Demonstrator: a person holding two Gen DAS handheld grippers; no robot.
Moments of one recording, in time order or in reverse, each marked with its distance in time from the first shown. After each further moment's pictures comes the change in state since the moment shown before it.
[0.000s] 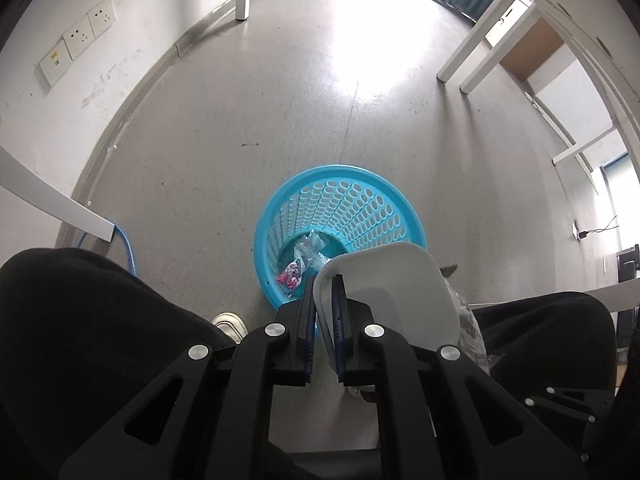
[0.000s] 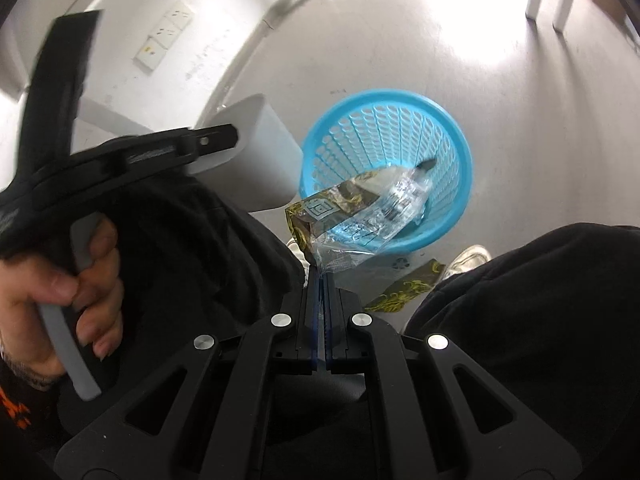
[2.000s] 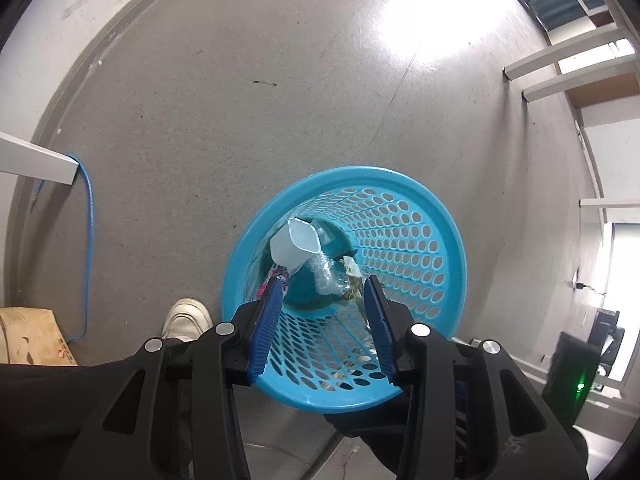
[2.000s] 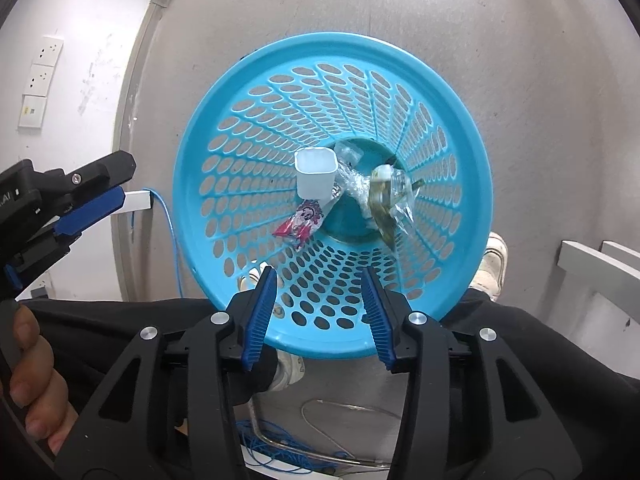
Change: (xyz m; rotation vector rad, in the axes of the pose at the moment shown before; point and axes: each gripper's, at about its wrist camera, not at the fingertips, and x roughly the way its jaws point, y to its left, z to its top) left arm 0.139 0.029 0.078 -0.249 0.233 -0.013; right arm 0.167 -0.102 0.107 0.251 0.197 -0.068
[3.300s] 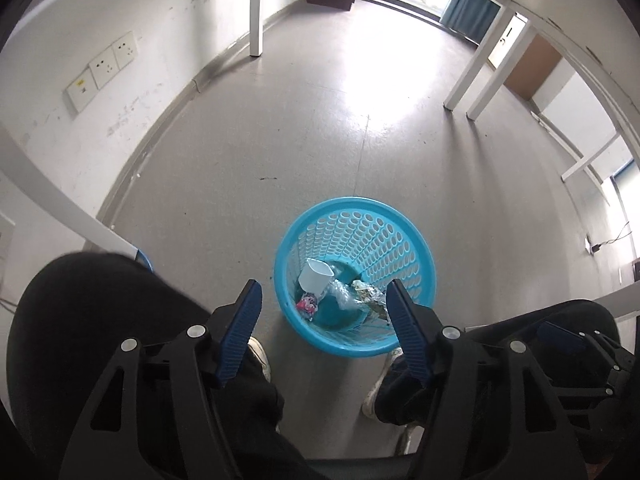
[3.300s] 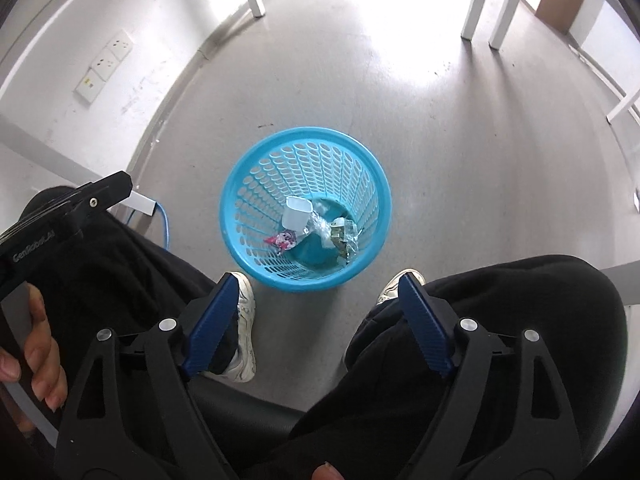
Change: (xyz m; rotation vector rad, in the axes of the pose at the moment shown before) left arm -0.156 -0.005 -0.144 0.256 -0.376 0.048; right arm -0.172 0.028 -0.148 -0.202 -0.363 -0.163
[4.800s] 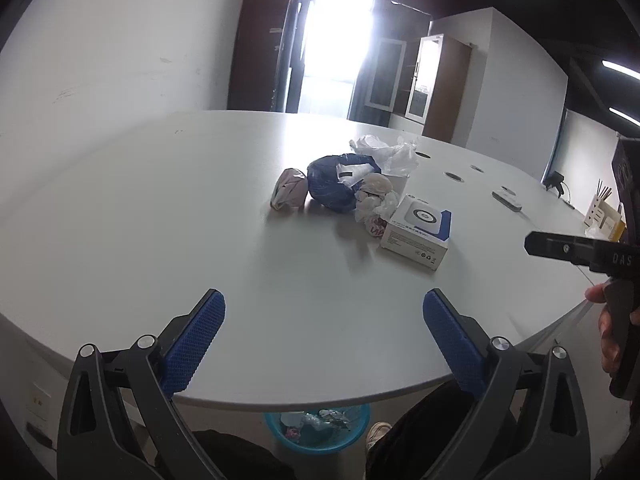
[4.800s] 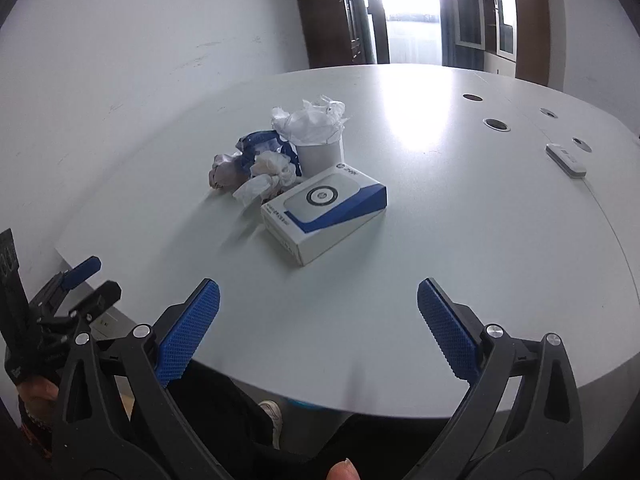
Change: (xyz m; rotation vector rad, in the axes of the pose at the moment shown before) left arm -0.264 -0.038 0.078 0.281 -0.521 -0.213; right arm -0.337 -0.018 0.078 0.033 -0.540 0.039
